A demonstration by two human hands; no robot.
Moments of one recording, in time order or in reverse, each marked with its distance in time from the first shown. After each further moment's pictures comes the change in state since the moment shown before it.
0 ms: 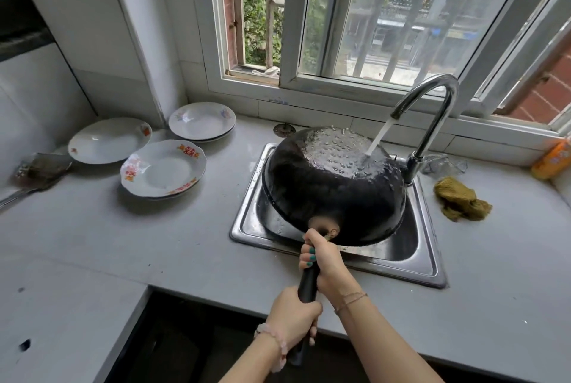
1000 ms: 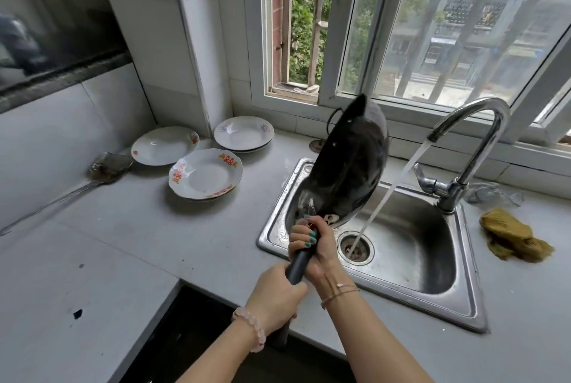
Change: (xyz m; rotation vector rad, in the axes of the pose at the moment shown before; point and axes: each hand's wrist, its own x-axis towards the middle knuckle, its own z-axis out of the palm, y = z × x) left_hand -0.032 0.045 -0.049 0.212 0.261 0.213; right_hand 0.006 -0.014 0.055 0.535 -0.580 0.354
